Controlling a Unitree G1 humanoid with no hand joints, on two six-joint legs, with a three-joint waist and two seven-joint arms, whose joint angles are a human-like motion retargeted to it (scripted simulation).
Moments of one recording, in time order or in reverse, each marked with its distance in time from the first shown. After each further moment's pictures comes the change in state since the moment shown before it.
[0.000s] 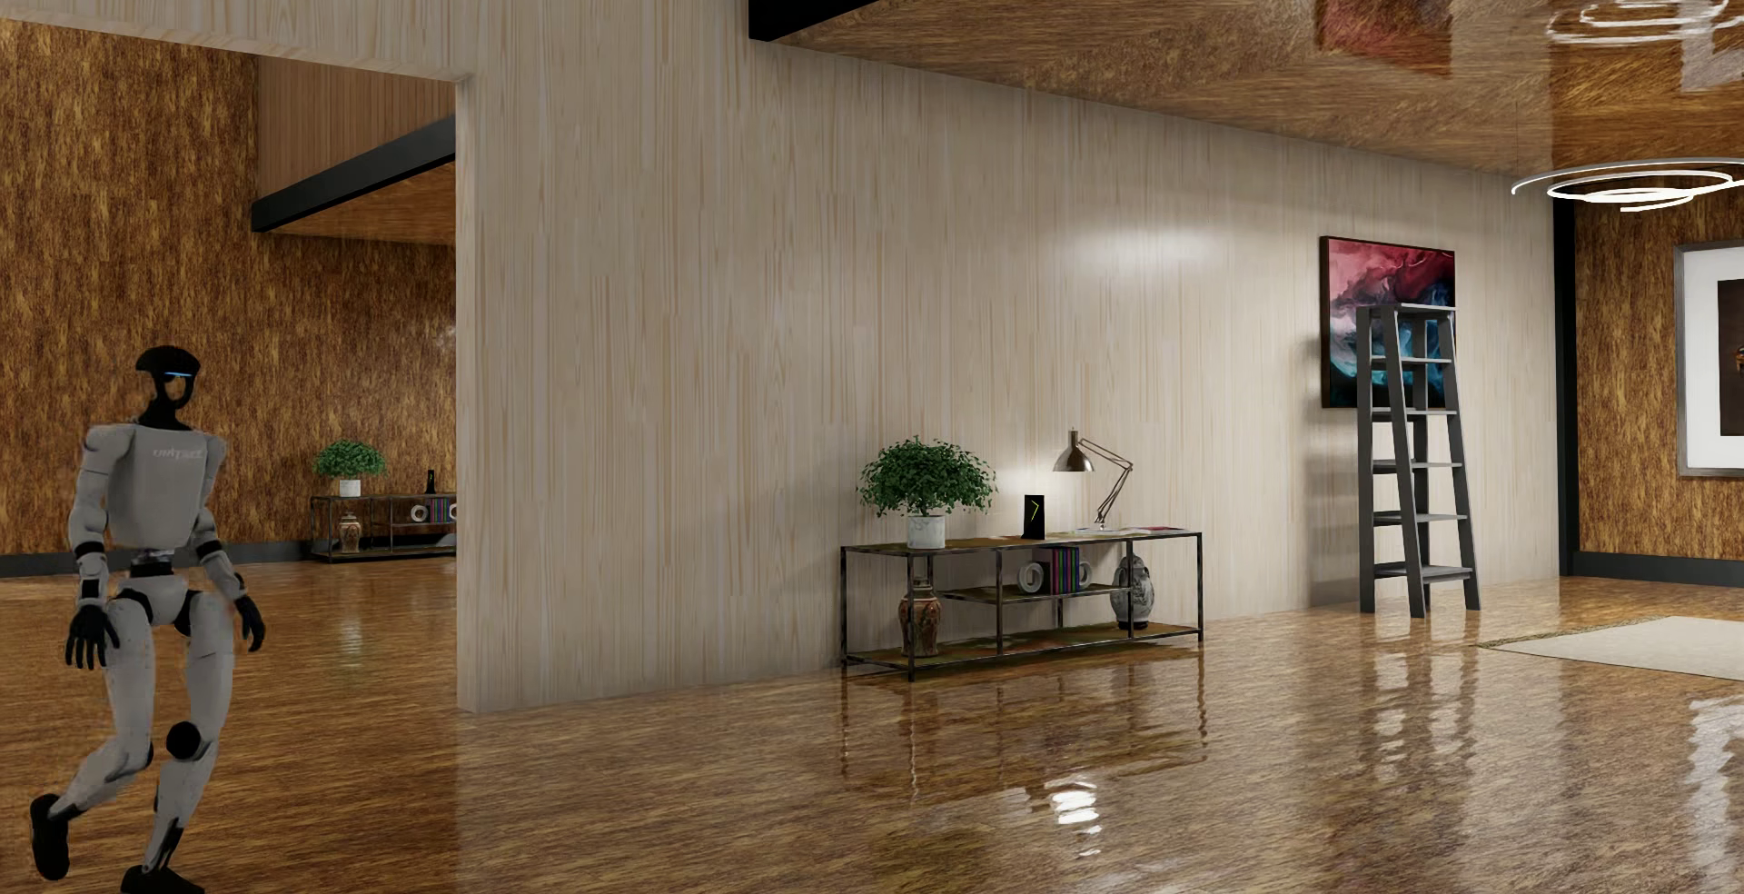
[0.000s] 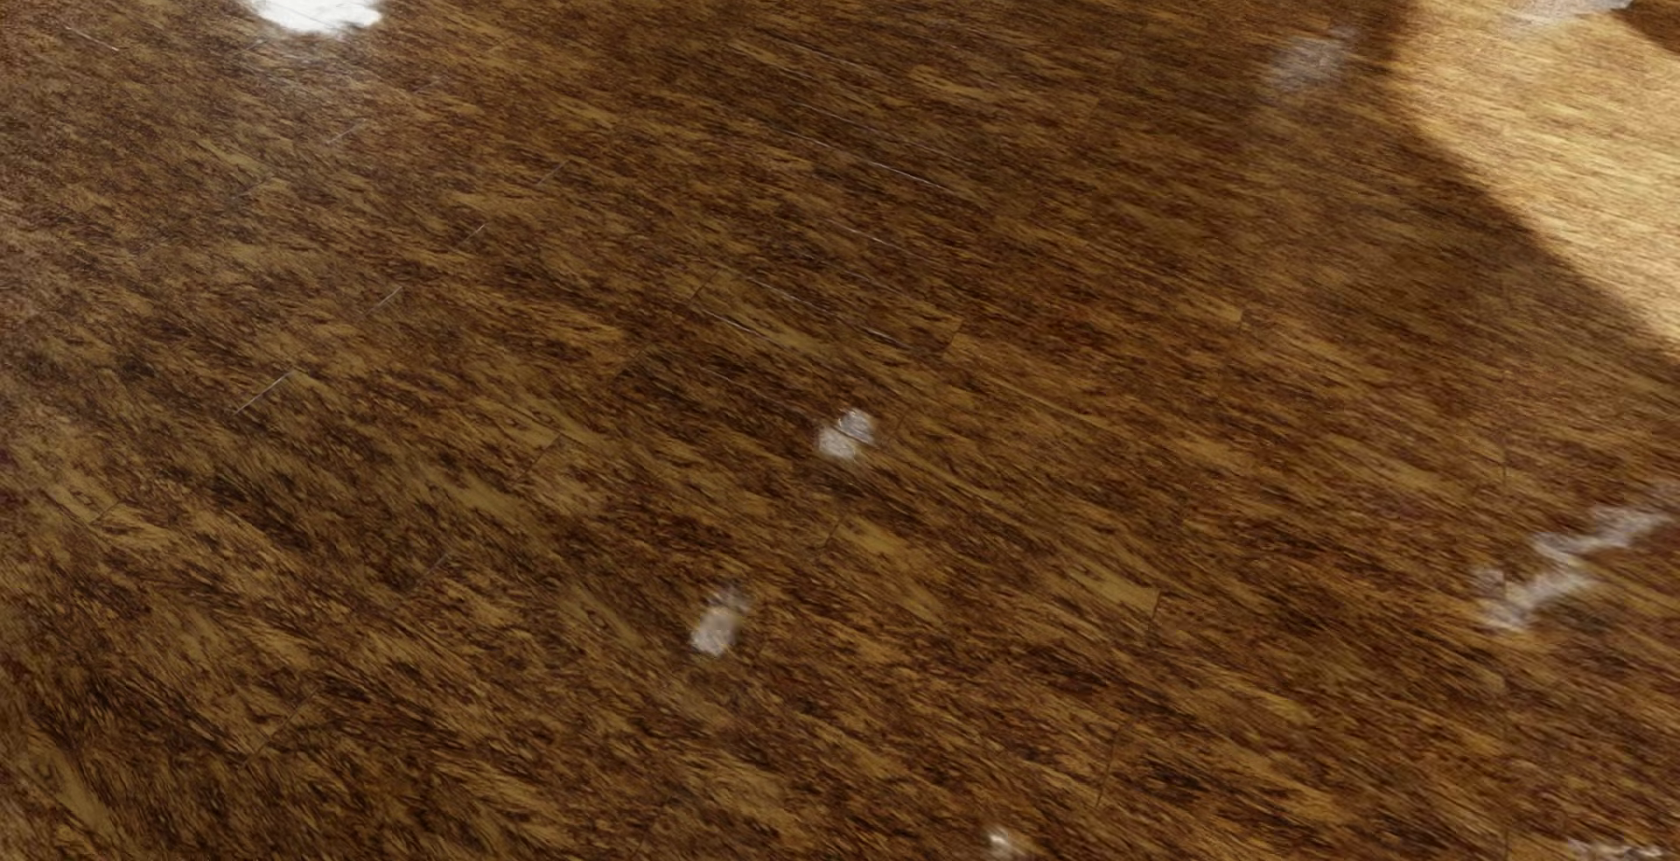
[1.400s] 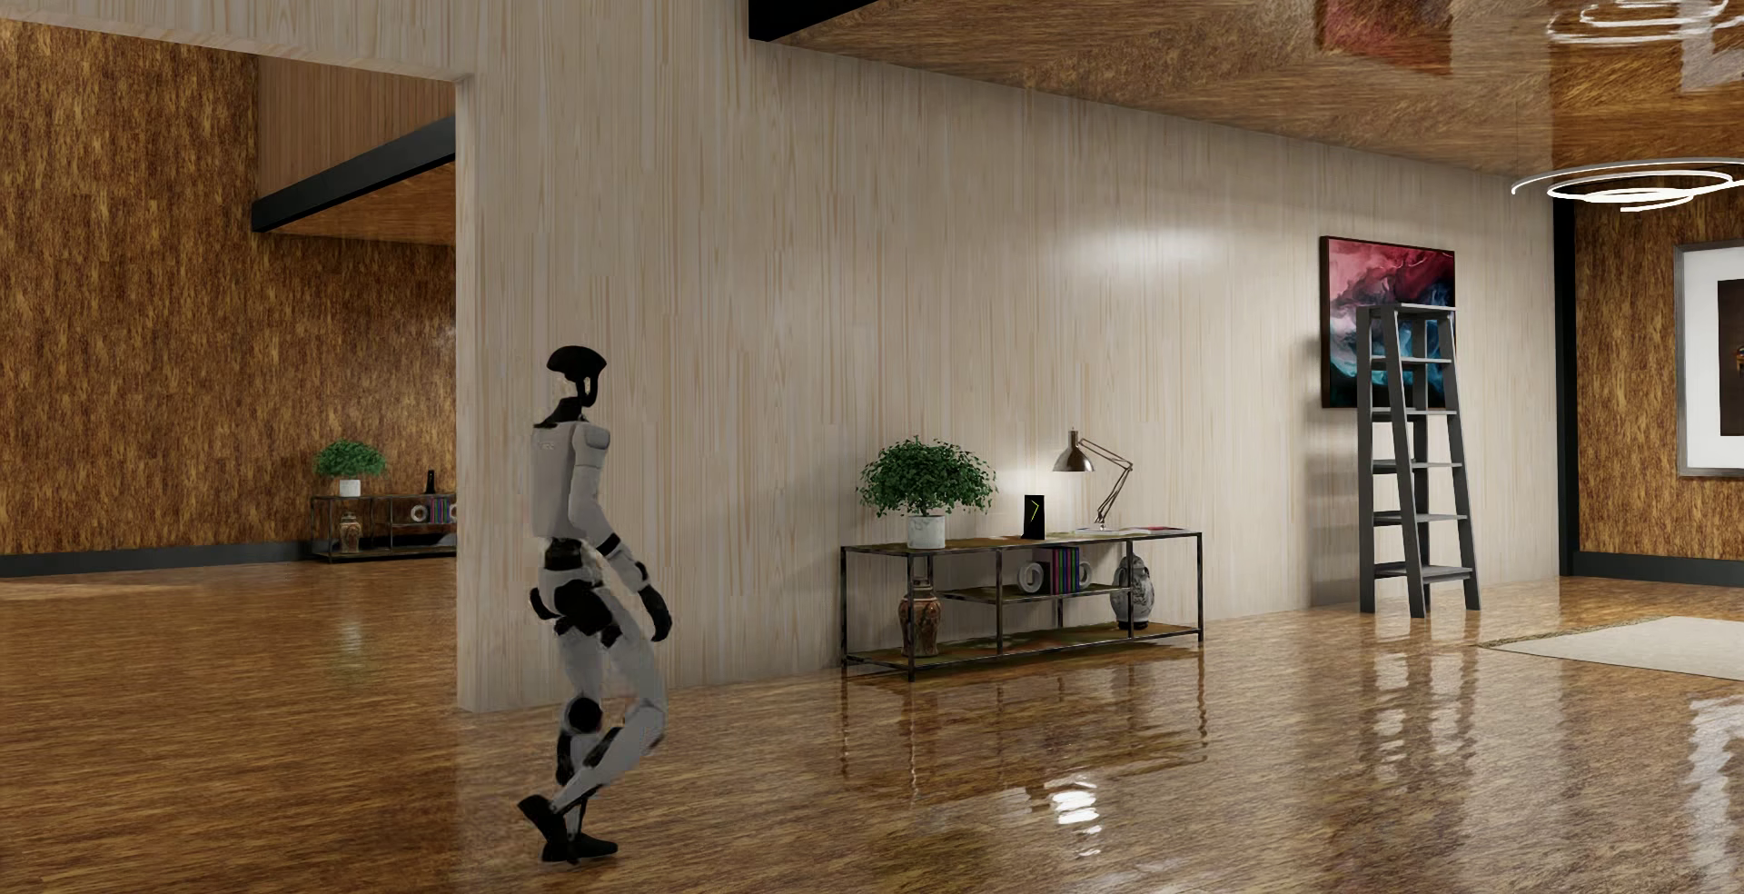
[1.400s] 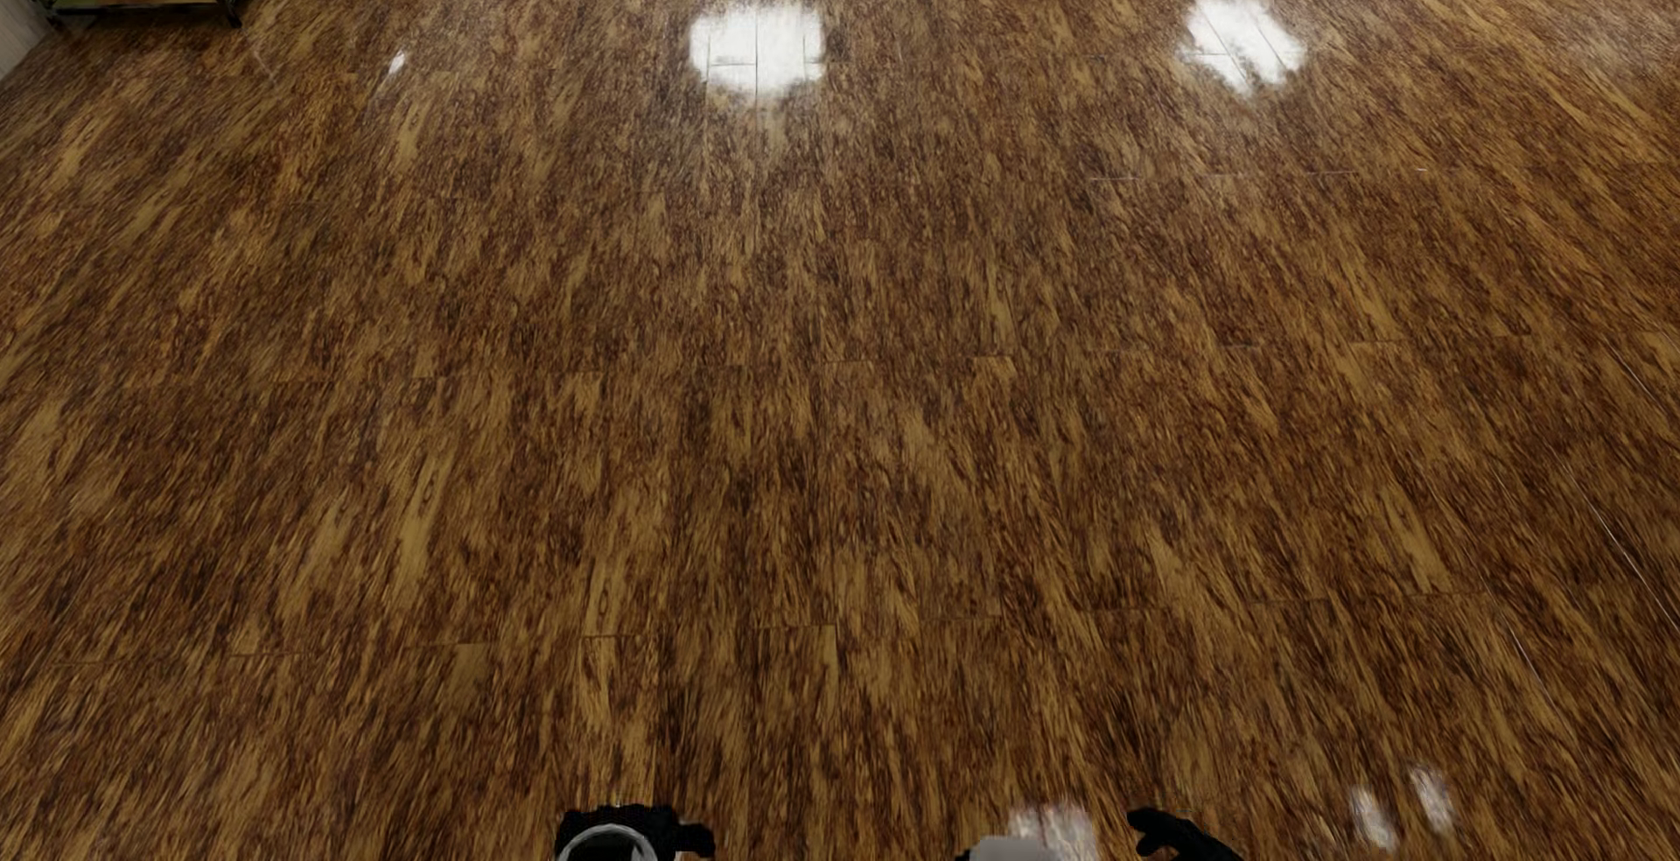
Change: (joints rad) body 0.007 -0.050 -0.029 -0.018 0.024 -0.037 -0.162 0.006 0.032 0.019 -0.046 -0.159 -0.044 -0.011 0.004 0.077 -0.015 -0.123 0.007 -0.257 0.052 0.089 -0.135 0.185 0.102 -0.106 0.000 -0.139 -0.011
